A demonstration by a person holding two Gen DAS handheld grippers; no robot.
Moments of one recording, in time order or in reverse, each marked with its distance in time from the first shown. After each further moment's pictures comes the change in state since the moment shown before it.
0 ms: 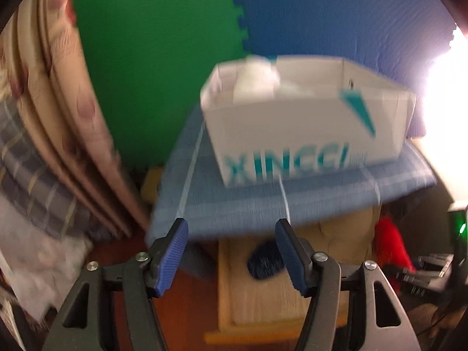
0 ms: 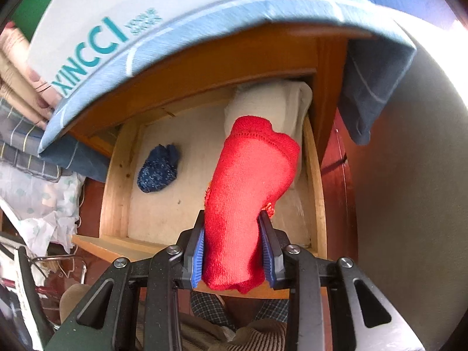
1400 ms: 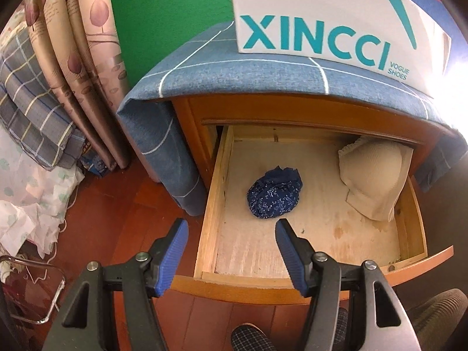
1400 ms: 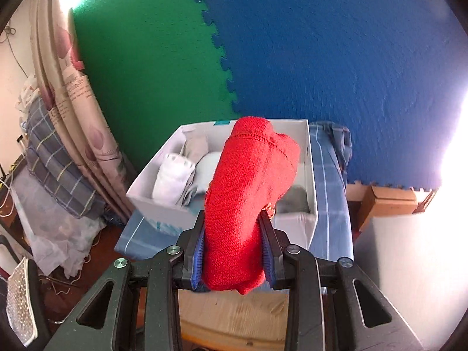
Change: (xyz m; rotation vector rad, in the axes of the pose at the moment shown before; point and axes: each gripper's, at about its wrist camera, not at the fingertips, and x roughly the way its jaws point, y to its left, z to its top) left arm 0.063 -0.001 -0.091 -0.162 0.185 0.033; right arm -0.190 0.105 0.145 -0.227 -0.385 0.013
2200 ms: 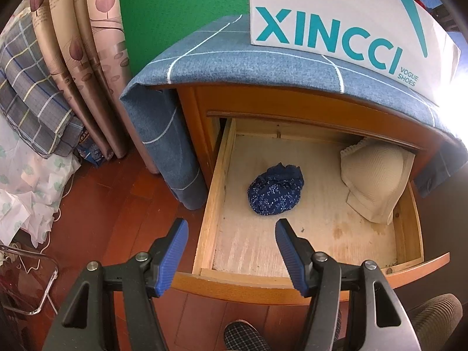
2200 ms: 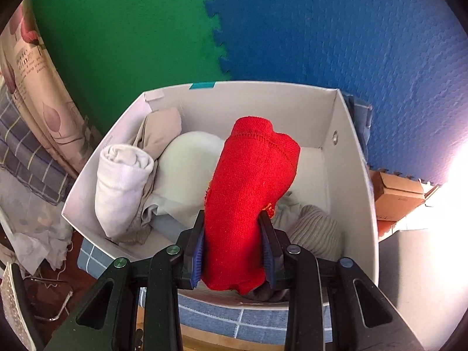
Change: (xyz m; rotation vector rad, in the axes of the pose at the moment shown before) left arm 0.006 0.008 0.000 -0.044 0.025 -0.022; right arm 0.134 0.002 0.024 -0.007 0.213 -0.057
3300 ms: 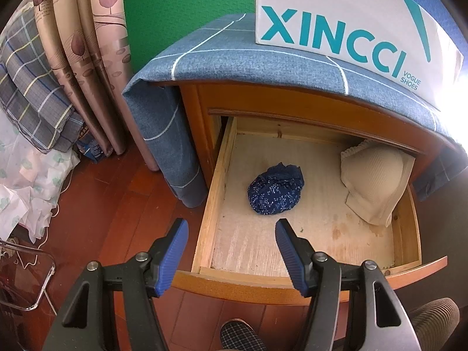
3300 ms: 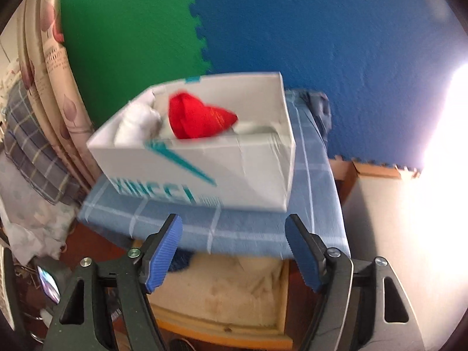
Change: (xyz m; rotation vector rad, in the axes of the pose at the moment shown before) left arm 0.001 0.003 -0.001 -0.023 0.006 -0.006; right arm -0.078 -0.023 -0.130 0.031 -0.149 -0.055
